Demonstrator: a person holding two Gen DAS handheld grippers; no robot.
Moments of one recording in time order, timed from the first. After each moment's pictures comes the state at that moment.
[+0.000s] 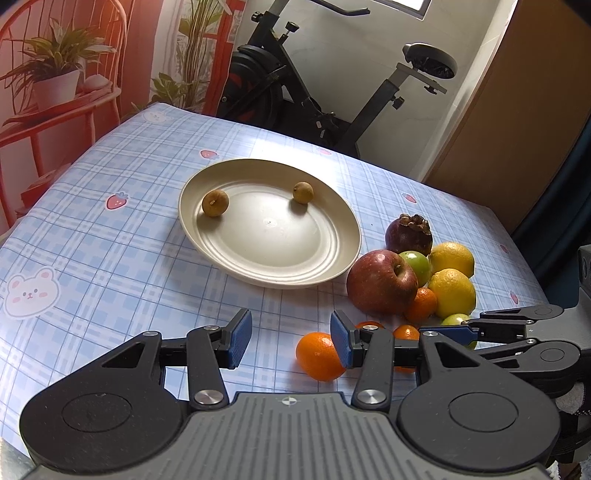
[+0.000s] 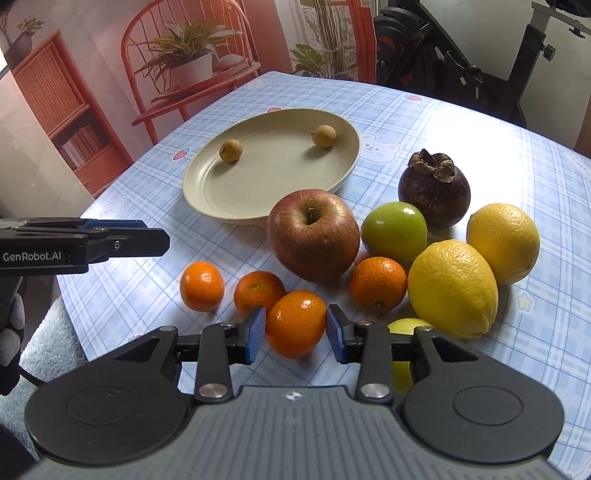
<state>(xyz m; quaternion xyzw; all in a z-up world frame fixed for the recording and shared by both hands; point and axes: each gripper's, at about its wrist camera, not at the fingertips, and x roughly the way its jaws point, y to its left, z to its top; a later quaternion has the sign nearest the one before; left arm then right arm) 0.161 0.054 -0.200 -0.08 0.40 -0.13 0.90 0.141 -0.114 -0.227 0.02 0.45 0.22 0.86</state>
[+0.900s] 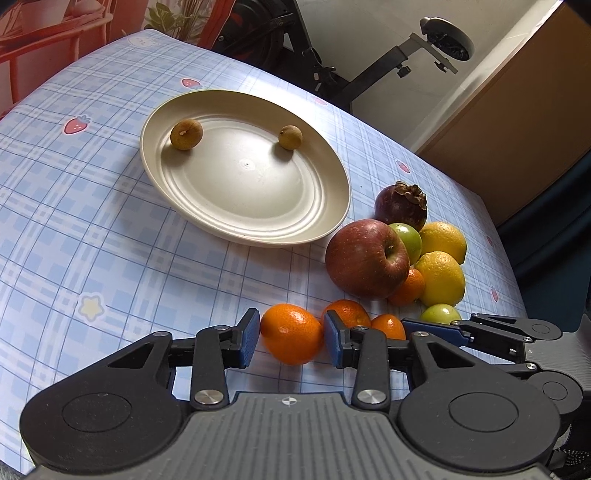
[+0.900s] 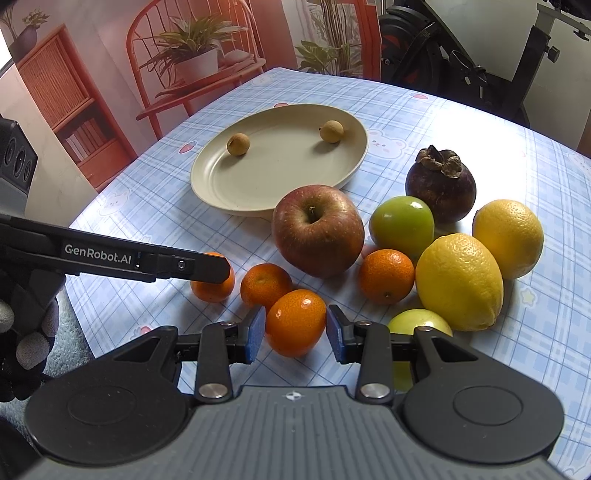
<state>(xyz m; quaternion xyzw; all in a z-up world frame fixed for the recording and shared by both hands) 0.188 0.041 -0.241 -0.15 0.47 -0.16 0.85 0.139 -0.109 -0.229 0.02 0.45 0.21 0.87</state>
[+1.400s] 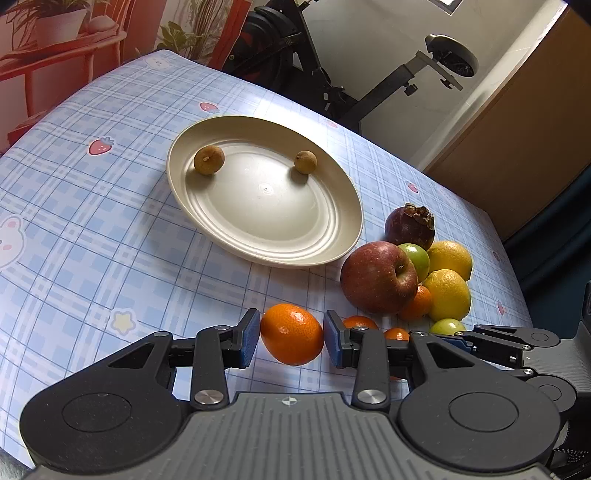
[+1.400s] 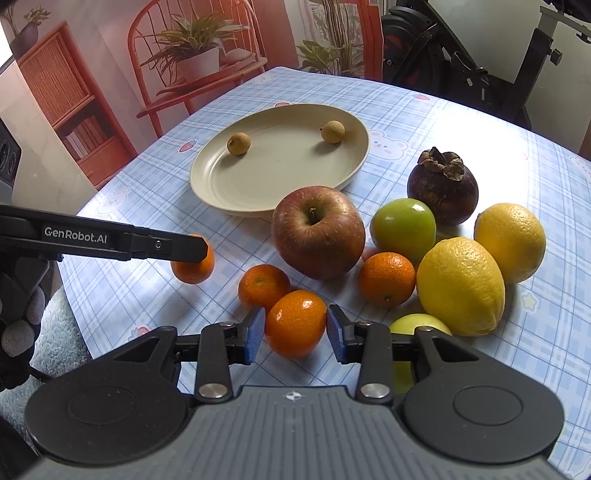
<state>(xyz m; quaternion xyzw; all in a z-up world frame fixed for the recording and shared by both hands) 0.181 0.056 -0.231 -0.15 0.45 -0.14 0.87 0.140 -0.108 -0.228 0.02 0.45 0.22 0.87</state>
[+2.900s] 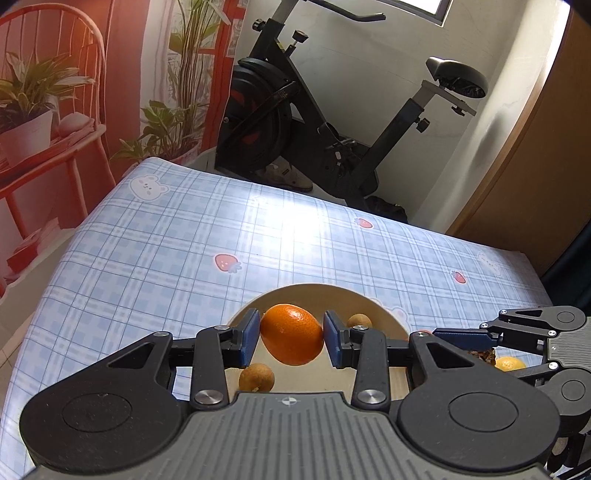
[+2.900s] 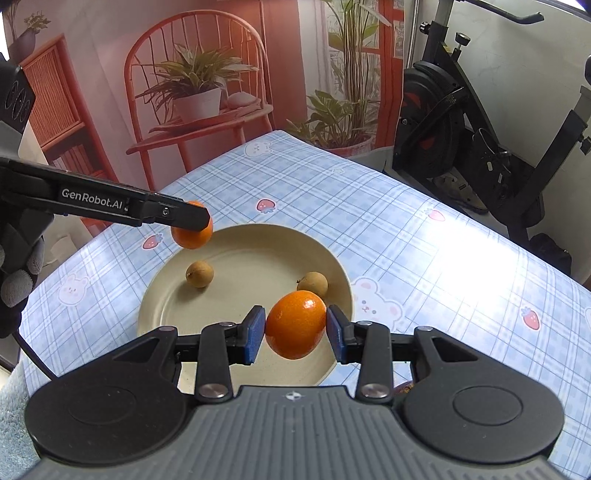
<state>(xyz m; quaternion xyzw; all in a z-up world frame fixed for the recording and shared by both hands) 0.319 0.077 -0.189 -0.05 0.40 -0.14 0.90 0.281 -0.086 -0.199 -0.03 0.40 0.24 0.89</state>
